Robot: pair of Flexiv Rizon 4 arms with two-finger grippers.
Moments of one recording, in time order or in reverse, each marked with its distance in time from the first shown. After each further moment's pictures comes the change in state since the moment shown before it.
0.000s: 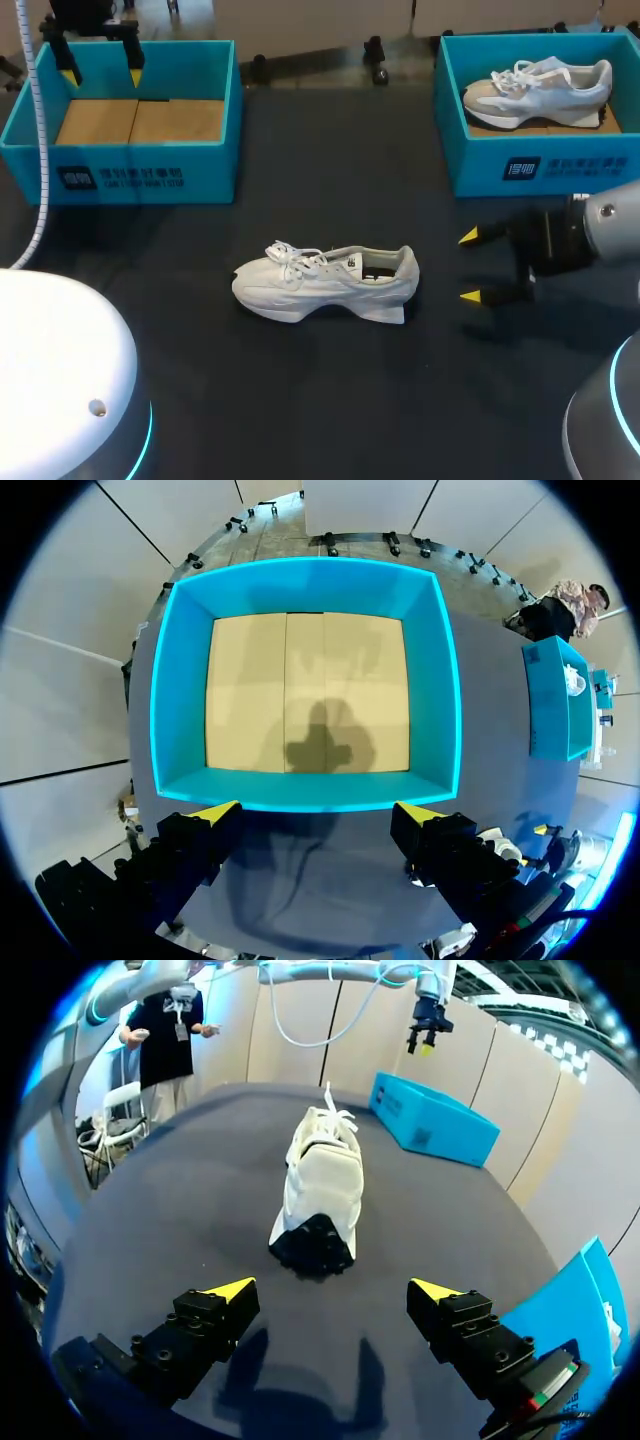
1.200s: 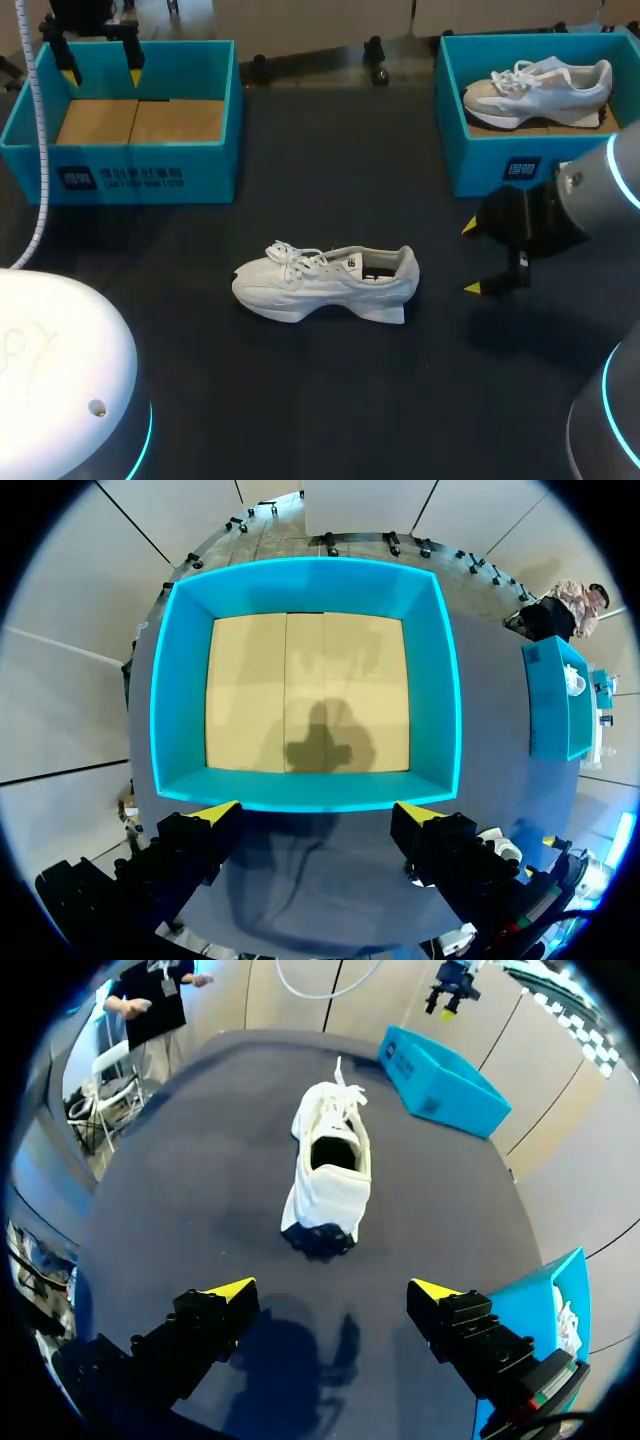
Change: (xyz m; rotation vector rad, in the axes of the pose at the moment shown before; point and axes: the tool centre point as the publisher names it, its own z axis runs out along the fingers) left arm 0.000 0.000 0.000 0.000 0.000 0.000; right arm 0.004 0.031 -0.031 0.281 -0.016 -0.026
